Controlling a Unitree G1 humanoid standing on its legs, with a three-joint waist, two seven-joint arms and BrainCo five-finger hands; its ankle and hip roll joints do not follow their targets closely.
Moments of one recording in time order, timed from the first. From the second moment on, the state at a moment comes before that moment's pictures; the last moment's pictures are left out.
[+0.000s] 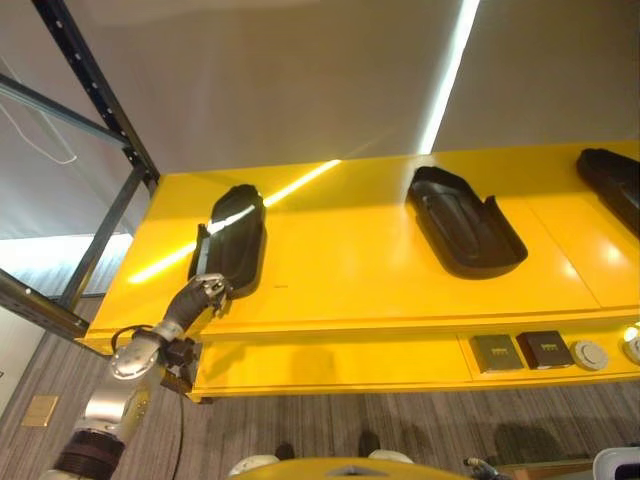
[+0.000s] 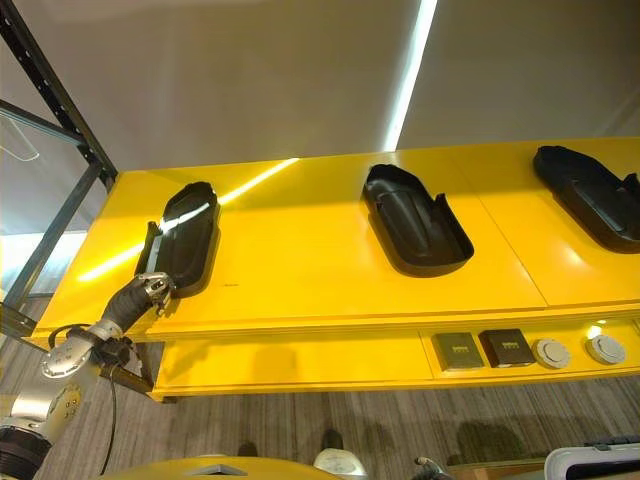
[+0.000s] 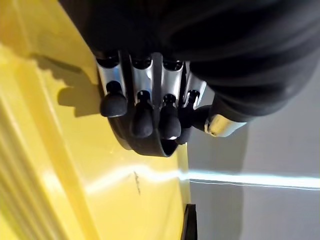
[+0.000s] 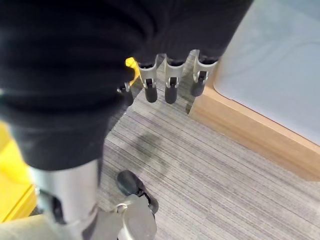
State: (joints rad) left arm 0.04 0.56 -0.16 0.14 -0.55 -0.06 -0.25; right arm 0.12 -0.43 0.31 1.08 -0.27 0.07 -0.09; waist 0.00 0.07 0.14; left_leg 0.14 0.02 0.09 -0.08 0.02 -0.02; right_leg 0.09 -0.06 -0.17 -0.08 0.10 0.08
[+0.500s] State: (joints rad) left arm 0.05 0.53 -0.16 0.18 -0.54 -0.07 -0.22; right arm 0.11 -0.43 0.31 1.08 -0.28 0.07 -0.09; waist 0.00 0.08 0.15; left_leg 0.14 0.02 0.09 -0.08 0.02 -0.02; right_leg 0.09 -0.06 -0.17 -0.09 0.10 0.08
